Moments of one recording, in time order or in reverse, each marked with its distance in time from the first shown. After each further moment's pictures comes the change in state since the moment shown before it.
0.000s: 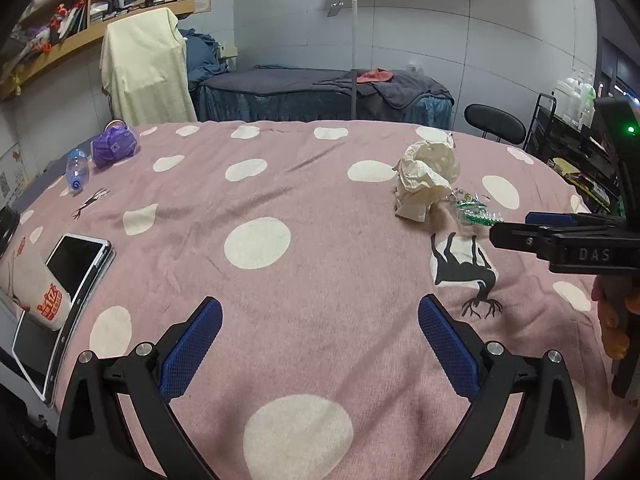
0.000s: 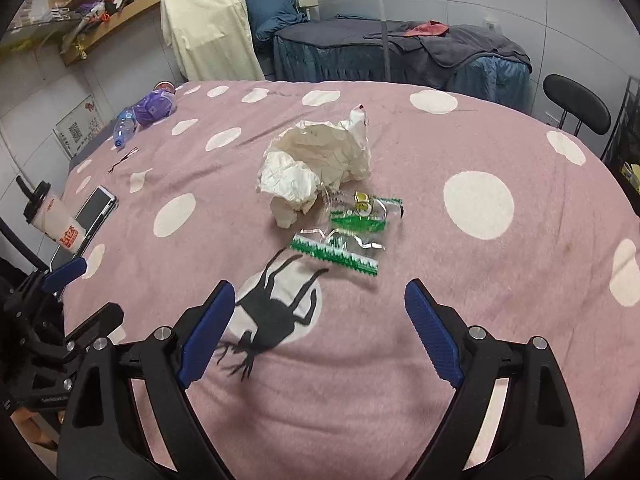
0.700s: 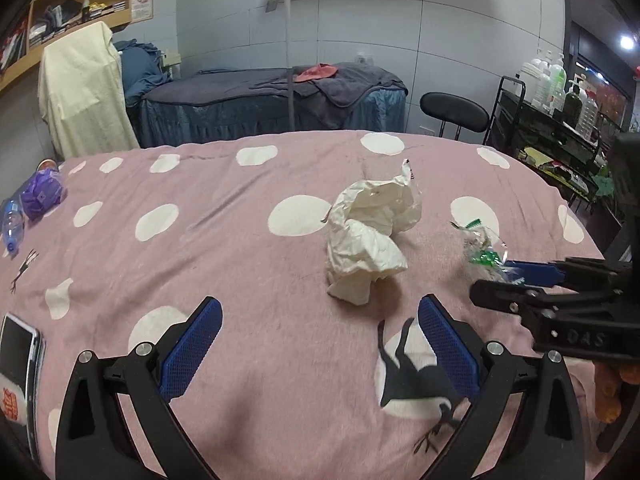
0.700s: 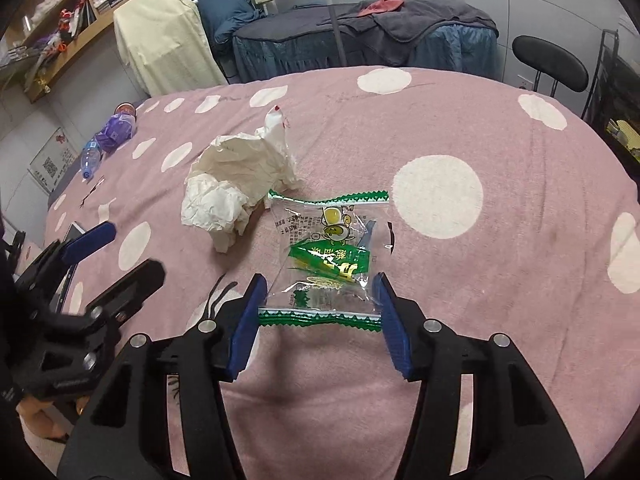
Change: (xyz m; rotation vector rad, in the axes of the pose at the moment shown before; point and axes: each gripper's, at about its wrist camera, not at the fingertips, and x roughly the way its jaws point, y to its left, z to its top) left arm 0.074 -0.058 0.067 0.120 0.026 -0.148; right arm 0.006 -0.046 0.006 0.144 0.027 -0.039
